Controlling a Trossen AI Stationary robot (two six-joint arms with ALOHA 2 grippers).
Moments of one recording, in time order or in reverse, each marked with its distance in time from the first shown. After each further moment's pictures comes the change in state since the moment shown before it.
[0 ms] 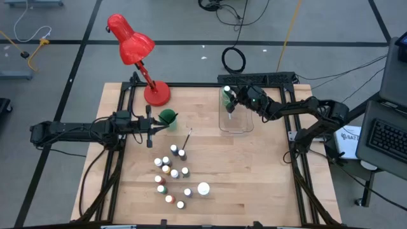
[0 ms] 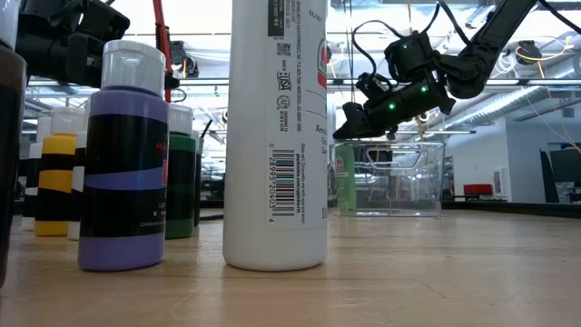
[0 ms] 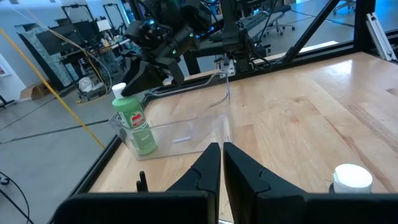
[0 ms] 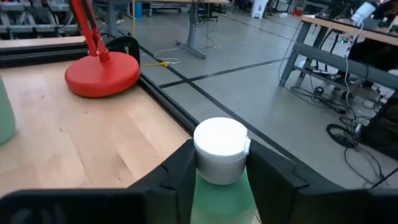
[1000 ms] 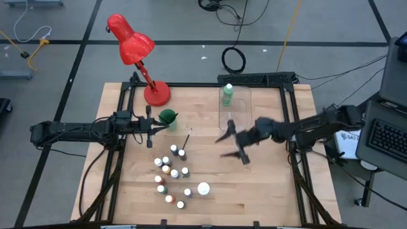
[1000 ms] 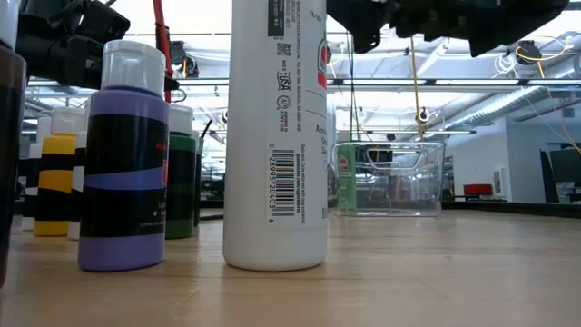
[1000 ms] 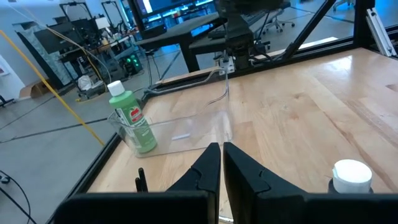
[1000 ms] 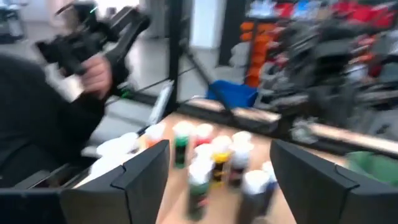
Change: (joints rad) left arm 0.000 0.000 0.000 -0.013 0.000 0.006; right arm 0.600 -0.206 -0.001 -0.014 -0.500 -0.014
